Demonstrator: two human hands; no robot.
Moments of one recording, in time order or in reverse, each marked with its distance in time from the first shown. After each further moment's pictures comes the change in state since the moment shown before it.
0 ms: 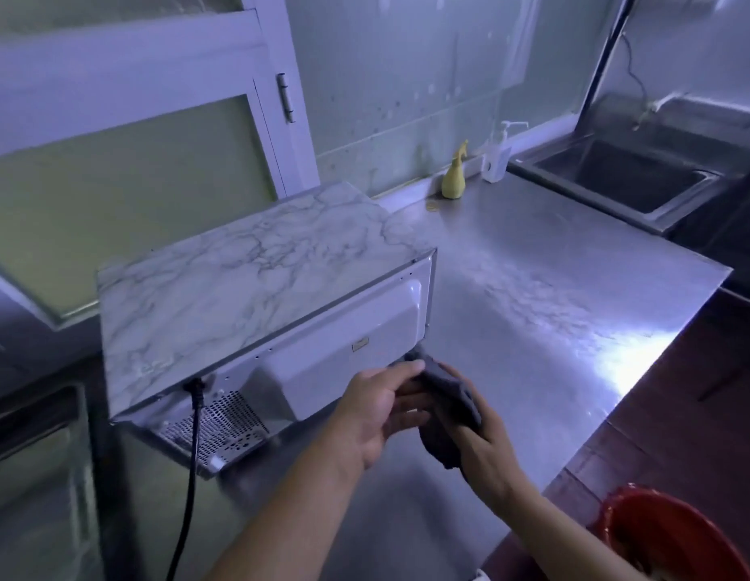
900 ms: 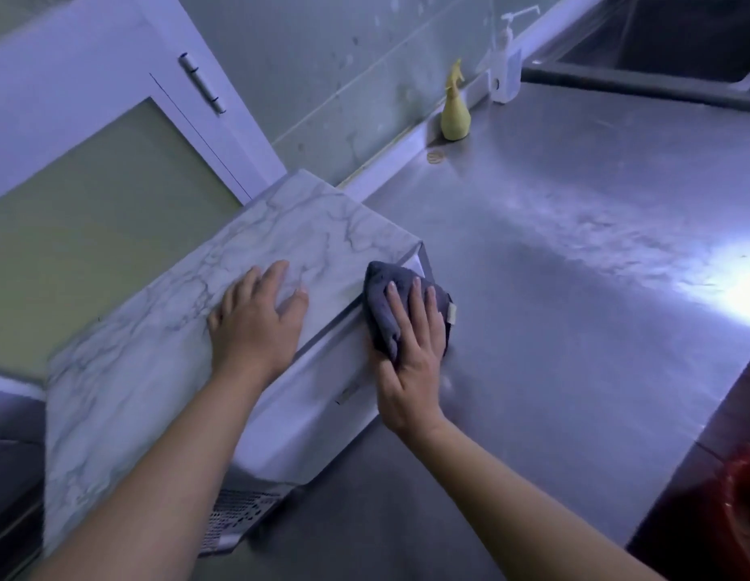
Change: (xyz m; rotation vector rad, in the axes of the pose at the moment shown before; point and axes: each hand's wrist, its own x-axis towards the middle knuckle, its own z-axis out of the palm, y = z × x) left_hand 0.148 0.113 -0.091 1.570 0.683 0.433; right_hand 0.169 0.044 0.070 -0.321 0.370 -0.475
